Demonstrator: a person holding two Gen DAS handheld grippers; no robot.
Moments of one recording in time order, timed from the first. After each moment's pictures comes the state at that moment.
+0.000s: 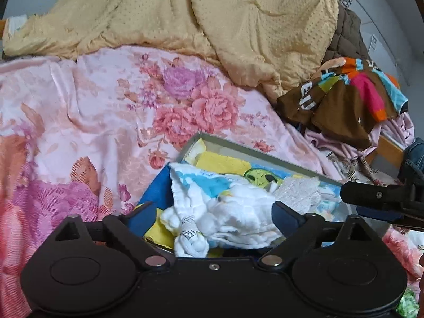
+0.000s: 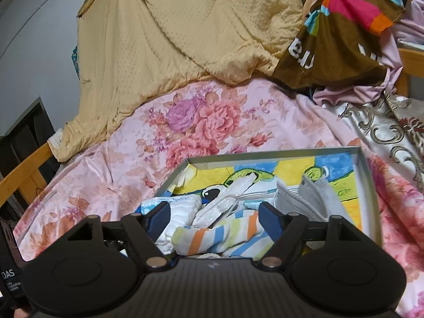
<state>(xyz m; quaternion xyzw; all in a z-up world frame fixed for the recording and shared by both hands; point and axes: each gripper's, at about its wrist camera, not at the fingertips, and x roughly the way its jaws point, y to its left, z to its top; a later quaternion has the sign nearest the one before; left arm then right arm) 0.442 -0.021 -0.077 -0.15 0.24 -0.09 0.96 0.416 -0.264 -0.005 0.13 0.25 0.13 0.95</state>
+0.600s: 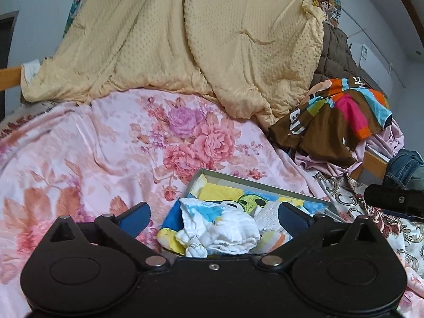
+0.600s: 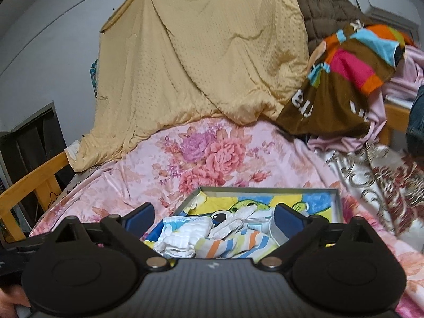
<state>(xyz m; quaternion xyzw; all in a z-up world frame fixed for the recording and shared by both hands) 0.367 -0.010 0.000 -0.11 0.20 -0.07 0.97 0.332 -0.261 0.060 0.08 0.18 0.12 0.97</state>
